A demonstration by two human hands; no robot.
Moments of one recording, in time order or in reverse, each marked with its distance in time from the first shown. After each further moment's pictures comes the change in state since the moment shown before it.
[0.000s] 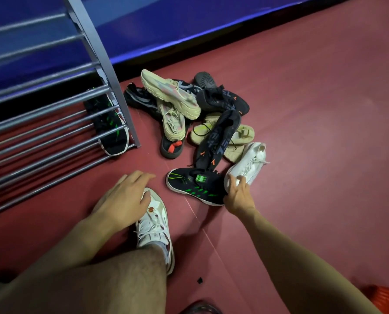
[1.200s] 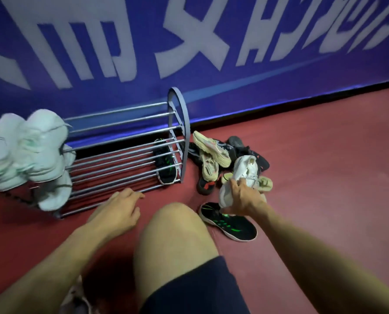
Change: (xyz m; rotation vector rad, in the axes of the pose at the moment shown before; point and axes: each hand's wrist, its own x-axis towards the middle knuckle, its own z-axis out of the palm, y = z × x) left_hand -0.158 -0.053 -0.105 0.115 0.164 -0.167; right_hand -0.084 -0.153 -0.198 -0.333 -0.085 -0.364
